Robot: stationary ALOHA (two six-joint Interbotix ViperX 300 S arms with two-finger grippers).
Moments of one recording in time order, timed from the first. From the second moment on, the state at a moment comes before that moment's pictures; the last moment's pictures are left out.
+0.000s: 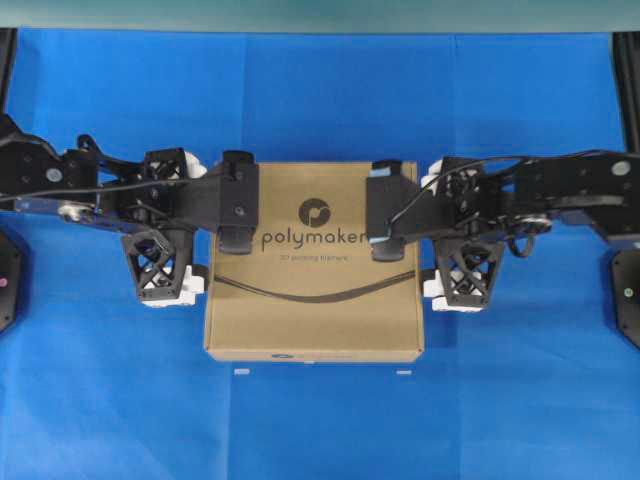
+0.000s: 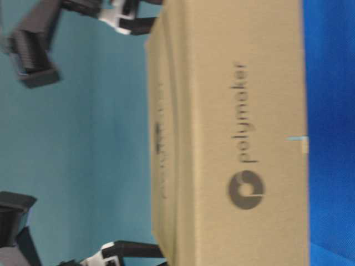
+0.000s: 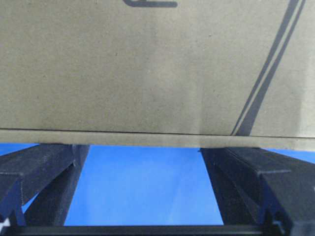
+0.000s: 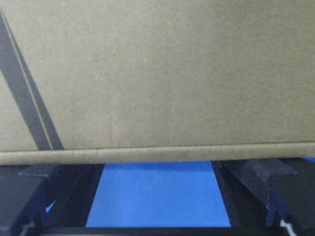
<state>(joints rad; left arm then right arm) 0.09 -0.18 0.60 0.03 0.64 0.04 -0.07 -0.10 0.59 0.01 0.71 -0.06</state>
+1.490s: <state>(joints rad) 0.08 0.01 0.65 0.03 0.42 0.04 -0.07 0.03 0.73 0.01 0.46 -0.06</state>
